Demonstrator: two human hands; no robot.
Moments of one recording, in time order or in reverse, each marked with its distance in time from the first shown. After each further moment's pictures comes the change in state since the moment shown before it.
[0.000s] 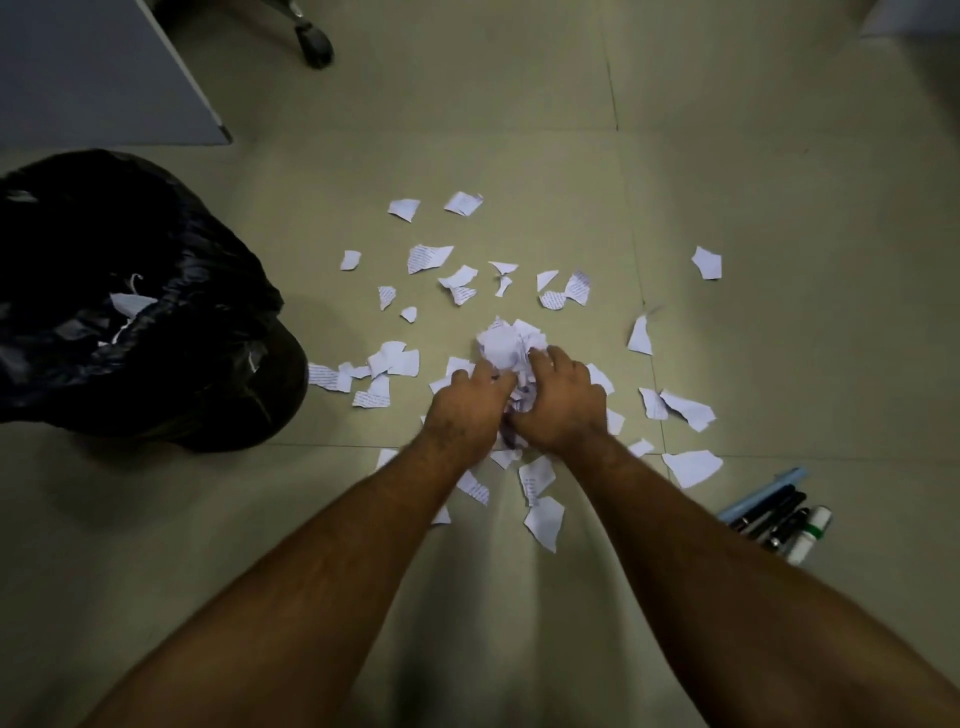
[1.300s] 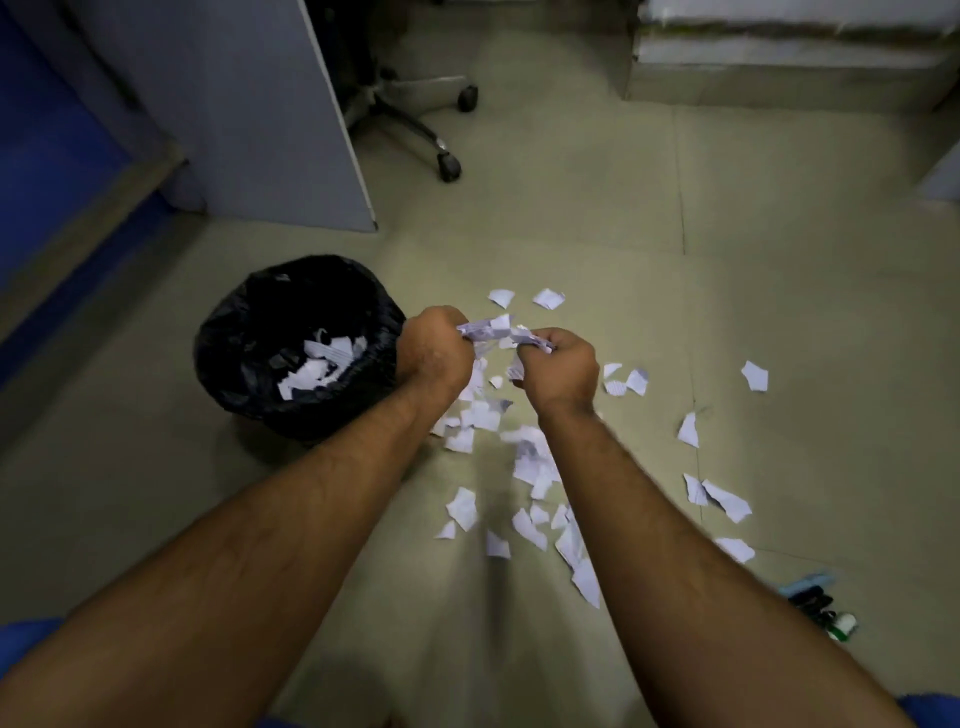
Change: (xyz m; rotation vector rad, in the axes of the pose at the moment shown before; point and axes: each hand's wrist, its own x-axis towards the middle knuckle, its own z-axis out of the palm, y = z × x) left_hand -0.077 -0.089 -0.223 -0.593 0.445 -0.651; right_hand -0.003 -0.174 -0.158 1.055 0.201 0.232
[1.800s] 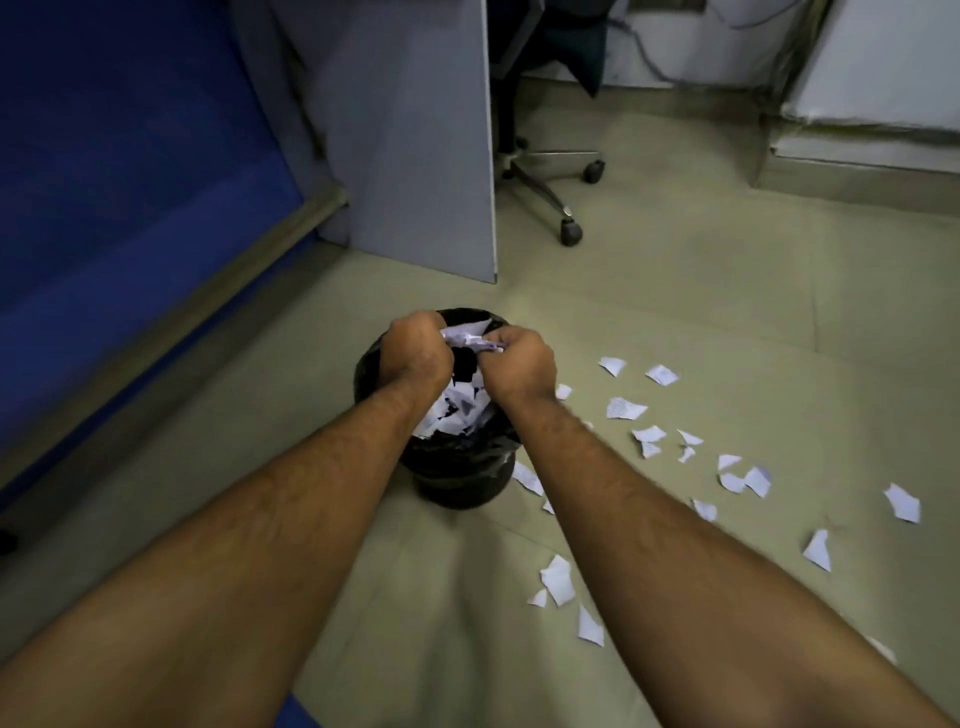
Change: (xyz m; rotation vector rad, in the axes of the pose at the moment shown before) left_hand 0.058 -0.111 -0.122 0.106 0.248 -0.205; right_hand -0.047 -0.107 0.158 -0.281 -0.352 -0.277
